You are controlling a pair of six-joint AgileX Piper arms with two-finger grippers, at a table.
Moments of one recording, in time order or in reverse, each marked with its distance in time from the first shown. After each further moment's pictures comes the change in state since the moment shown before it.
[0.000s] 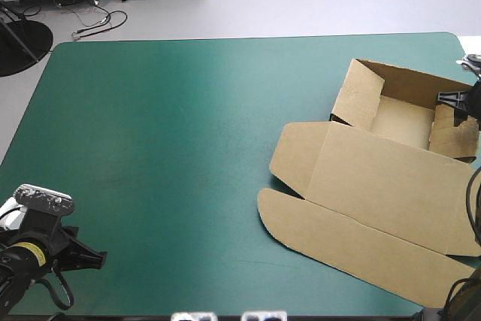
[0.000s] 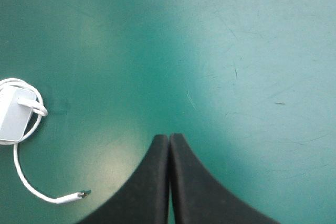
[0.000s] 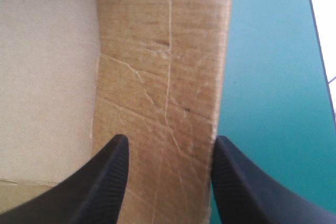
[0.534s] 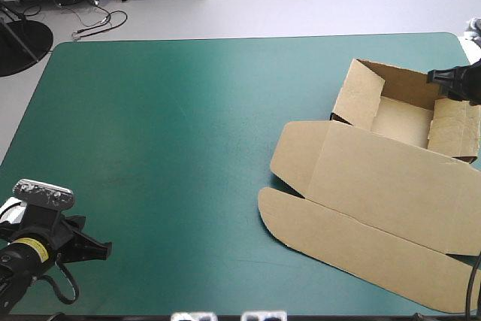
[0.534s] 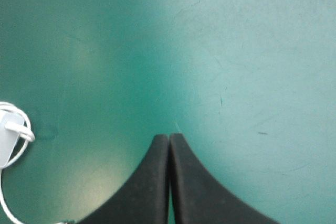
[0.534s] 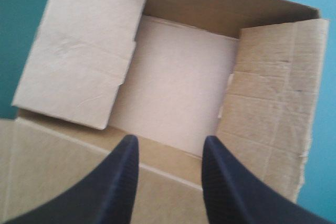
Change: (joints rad) left arm 0.000 -0.001 0.000 -0.023 -0.090 -0.029; right arm 0.033 -0.372 0.074 0.298 0.004 -0.137
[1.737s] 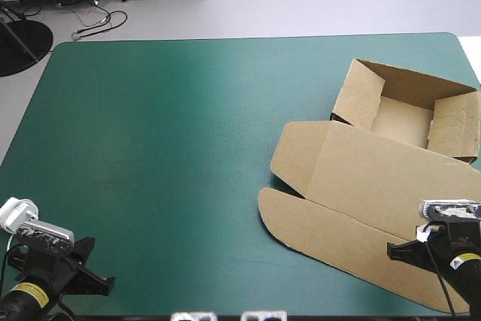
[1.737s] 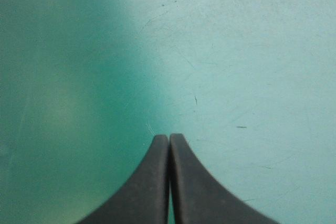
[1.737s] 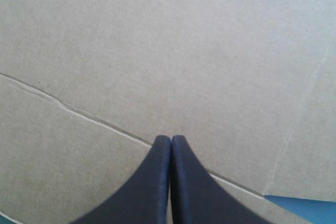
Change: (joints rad) left arm 0.000 -0.311 0.256 -0.075 -0.140 0.083; right arm 0.178 -1.029 1.155 -0.118 -0.318 0.014
